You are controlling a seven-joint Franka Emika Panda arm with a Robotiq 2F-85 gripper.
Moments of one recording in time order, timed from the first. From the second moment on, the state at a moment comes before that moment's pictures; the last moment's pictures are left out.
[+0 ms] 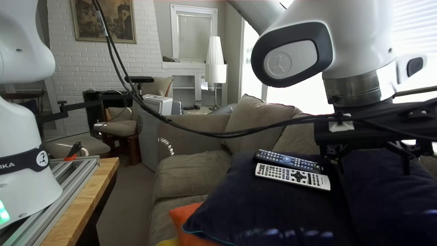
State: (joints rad) arm -0.39 0.58 0.04 -1.76 0.41 2.77 -1.48
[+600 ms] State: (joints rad) arm -0.43 0.64 0.13 -1.69 0.39 2.78 -1.55
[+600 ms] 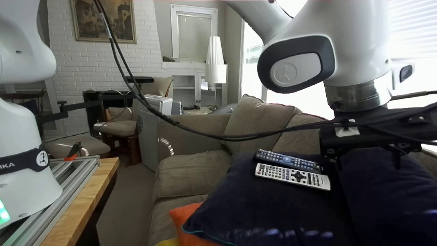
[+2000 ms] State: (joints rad) arm -0.46 0.95 0.19 -1.37 0.25 2.86 -1.58
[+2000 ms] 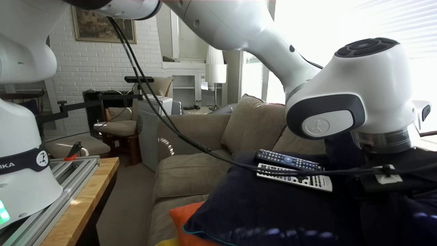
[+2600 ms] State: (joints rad) arm -0.49 0.83 0.18 -1.43 0.25 2.86 -1.58
